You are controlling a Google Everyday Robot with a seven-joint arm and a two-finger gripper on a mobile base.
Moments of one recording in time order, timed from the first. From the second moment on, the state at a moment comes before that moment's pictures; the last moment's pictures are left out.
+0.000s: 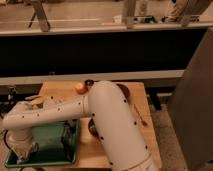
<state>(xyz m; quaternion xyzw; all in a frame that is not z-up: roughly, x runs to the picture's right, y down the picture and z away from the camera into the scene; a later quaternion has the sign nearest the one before) -0.425 0.317 0.715 -0.28 -0.42 -0.55 0.66</state>
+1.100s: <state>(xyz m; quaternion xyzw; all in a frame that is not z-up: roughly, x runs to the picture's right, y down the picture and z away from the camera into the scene) -0.410 0.217 0.780 -0.25 -0.40 -0.54 0.70</state>
